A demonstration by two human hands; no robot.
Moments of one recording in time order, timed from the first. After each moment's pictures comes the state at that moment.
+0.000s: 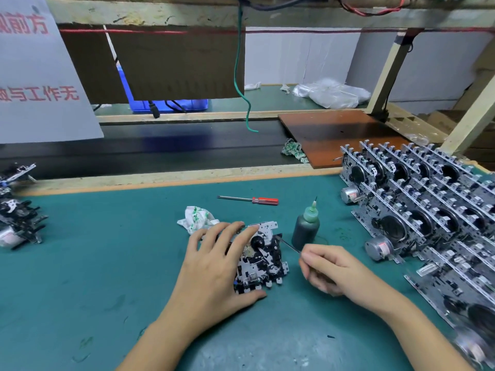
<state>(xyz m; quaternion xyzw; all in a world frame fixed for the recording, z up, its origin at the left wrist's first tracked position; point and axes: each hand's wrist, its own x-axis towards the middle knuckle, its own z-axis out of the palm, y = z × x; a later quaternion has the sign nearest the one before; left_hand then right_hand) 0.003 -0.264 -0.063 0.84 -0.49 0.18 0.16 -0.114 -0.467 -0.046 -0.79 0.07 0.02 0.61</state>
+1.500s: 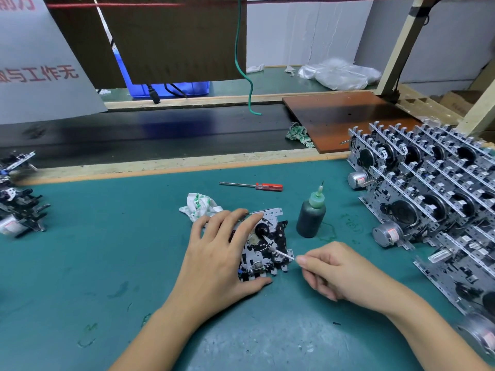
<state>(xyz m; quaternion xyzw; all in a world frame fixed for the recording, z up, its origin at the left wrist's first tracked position) 0.001 -0.265 -0.065 0.84 -0.48 0.18 0.16 -0.117 -0.452 -0.043 -0.84 0.13 0.08 0.52</state>
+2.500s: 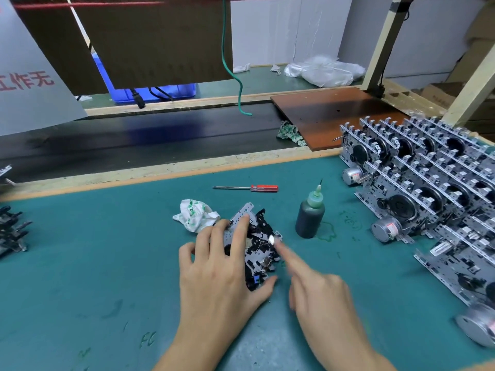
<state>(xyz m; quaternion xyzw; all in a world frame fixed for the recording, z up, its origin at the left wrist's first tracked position) -0.020 -0.272 -0.064 0.90 -0.36 0.20 0.16 -0.124 -0.378 -0.055 -0.93 0.21 -0.16 0.27</state>
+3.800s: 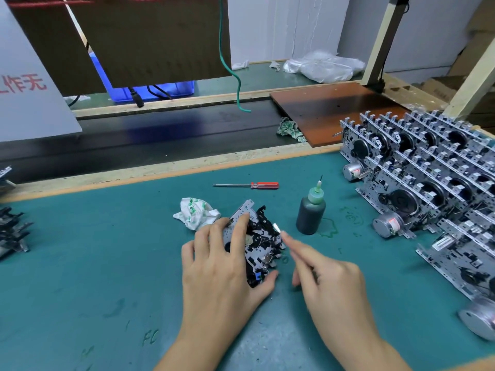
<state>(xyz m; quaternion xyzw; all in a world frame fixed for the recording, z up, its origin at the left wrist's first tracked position) -0.019 -0.273 -0.066 0.90 -0.36 0.20 0.16 -0.122 -0.385 -0.063 -0.89 0.22 -0.25 0.30</state>
